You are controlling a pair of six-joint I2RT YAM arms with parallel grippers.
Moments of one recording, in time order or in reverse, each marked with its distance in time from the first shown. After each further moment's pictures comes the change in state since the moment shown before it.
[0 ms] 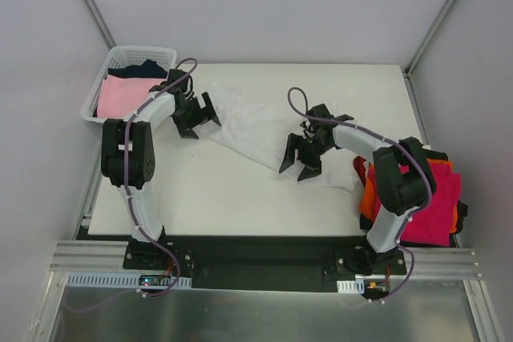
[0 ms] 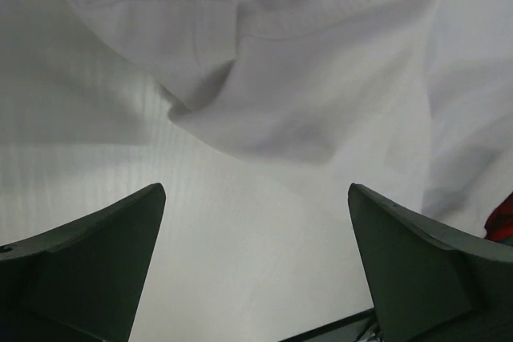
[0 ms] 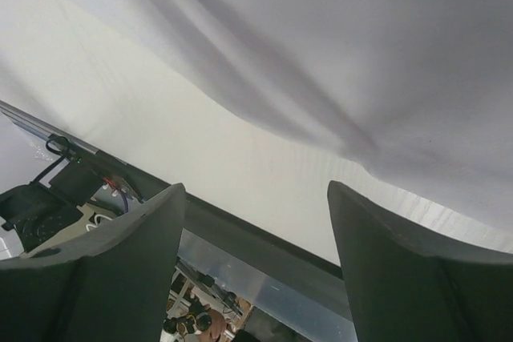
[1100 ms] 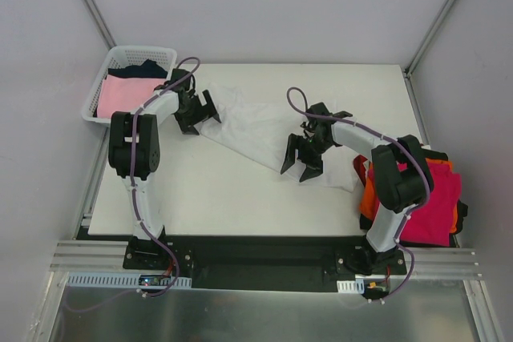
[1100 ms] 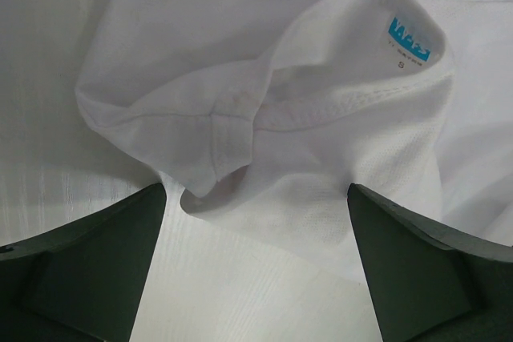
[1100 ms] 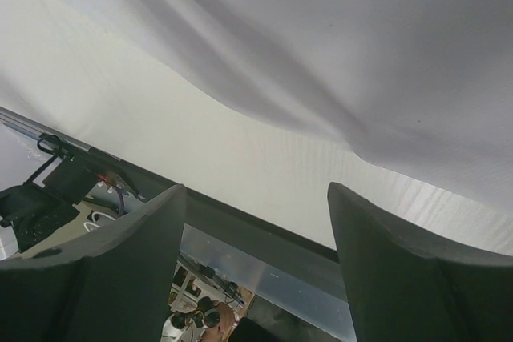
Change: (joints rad) left arm 0.010 0.137 0.079 0.079 -0.062 0.010; right arm 0.003 0.012 0.048 -0.093 0.021 -0.011
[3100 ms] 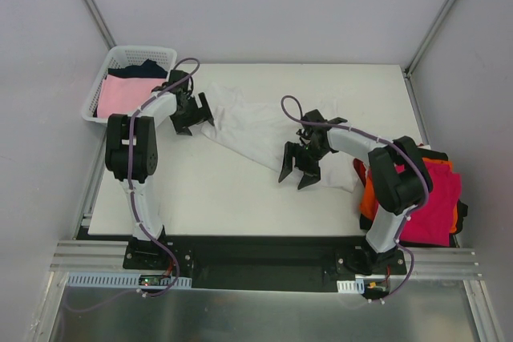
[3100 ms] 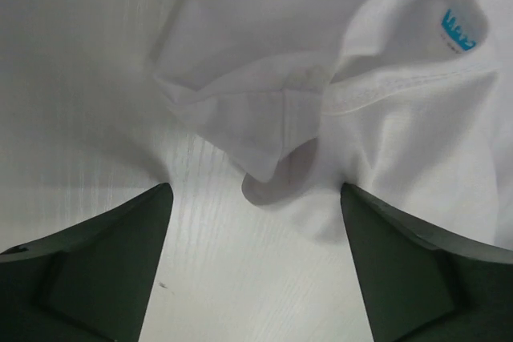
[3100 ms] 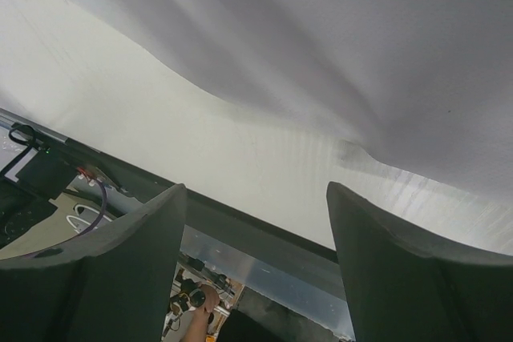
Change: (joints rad) left arm 0.003 -0.045 -0.063 -0.009 -0.109 0.069; right arm 0.049 -0.006 -0.060 0.030 0.006 0.011
